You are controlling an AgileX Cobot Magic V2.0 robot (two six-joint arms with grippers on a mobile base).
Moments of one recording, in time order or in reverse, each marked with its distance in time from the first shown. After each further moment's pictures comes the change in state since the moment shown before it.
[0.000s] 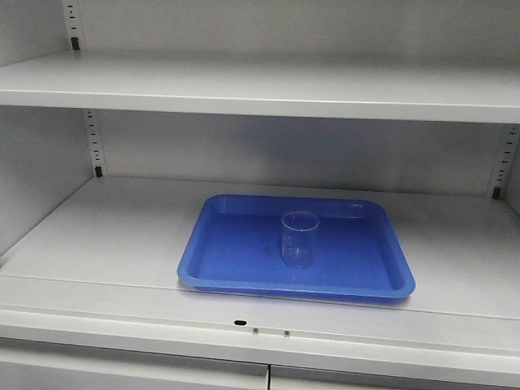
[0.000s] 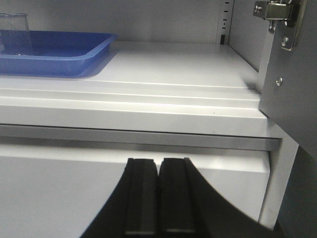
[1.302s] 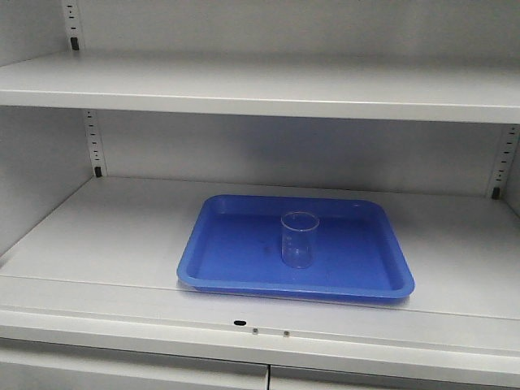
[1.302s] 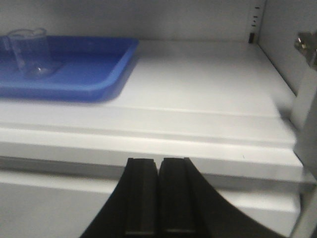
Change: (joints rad) left arm 0.000 0.000 0.000 0.000 0.000 0.000; right arm 0.055 0.408 -0.225 0.004 -0.072 0.031
